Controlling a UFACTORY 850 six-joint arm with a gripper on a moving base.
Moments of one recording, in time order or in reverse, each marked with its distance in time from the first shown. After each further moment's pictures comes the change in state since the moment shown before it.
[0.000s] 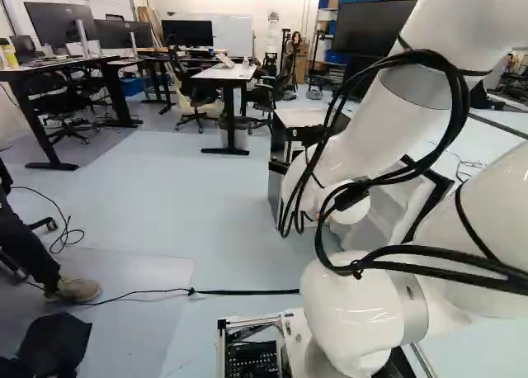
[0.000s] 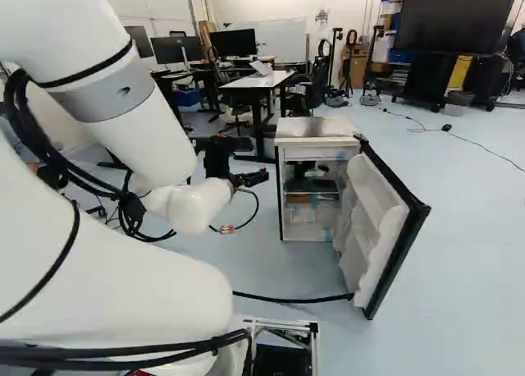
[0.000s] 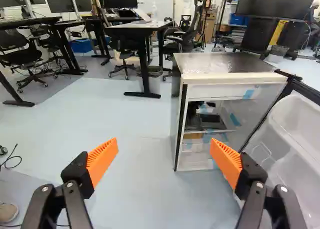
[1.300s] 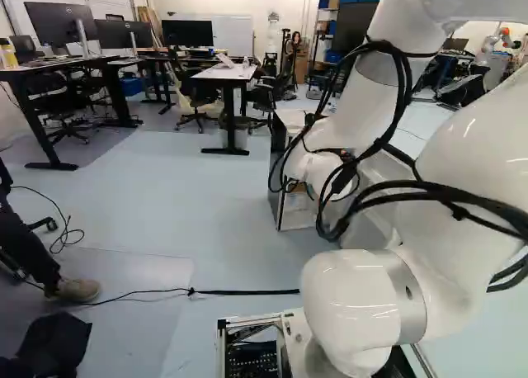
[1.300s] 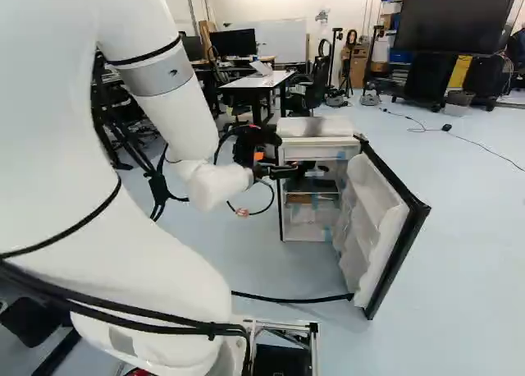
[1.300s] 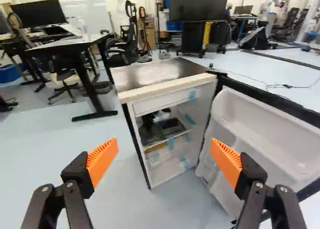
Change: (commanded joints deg) arm -3.7 -10.7 -8.5 17.6 5.5 -3.5
